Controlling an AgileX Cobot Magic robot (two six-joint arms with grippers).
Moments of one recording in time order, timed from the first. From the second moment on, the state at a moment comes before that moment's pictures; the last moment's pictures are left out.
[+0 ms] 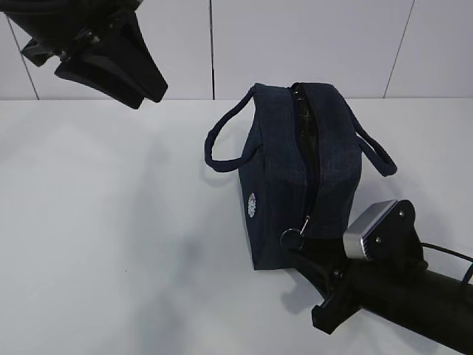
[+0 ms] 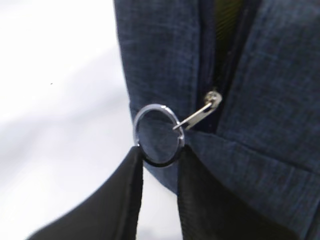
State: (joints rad) left arm -0.42 1.64 -1.57 -0.55 1.24 0.09; right arm 0.37 1.91 -0.32 -0.35 -1.15 0.05
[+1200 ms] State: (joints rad) left arm -0.42 1.64 -1.57 -0.56 1.24 0.09; right arm 0.37 1.91 -0.35 -0.29 -1.15 0.27
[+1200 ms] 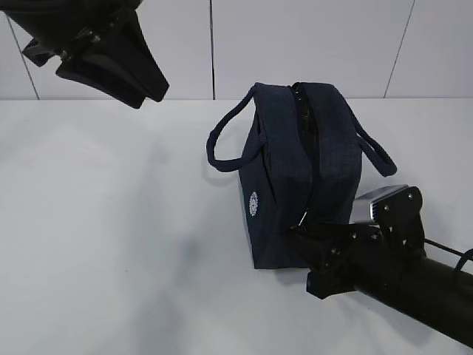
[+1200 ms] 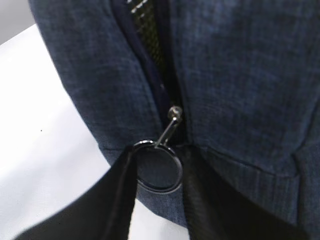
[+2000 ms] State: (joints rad) left arm -0.42 1.64 -1.57 -0.59 1.24 0.09; right arm 0.37 1.99 -0.41 -0.31 -1.15 0.26
